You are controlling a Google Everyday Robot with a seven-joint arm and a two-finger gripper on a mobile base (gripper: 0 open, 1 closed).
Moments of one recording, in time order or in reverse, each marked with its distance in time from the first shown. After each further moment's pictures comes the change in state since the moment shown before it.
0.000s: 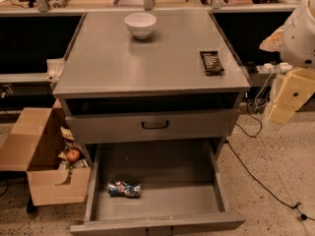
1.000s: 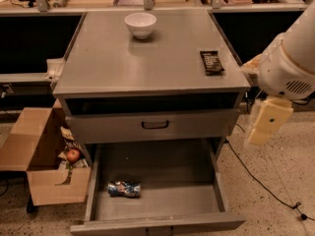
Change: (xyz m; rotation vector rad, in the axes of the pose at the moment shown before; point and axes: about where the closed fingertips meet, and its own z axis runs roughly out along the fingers) arm -0.010 0.021 0.045 -0.024 -0.040 -0.037
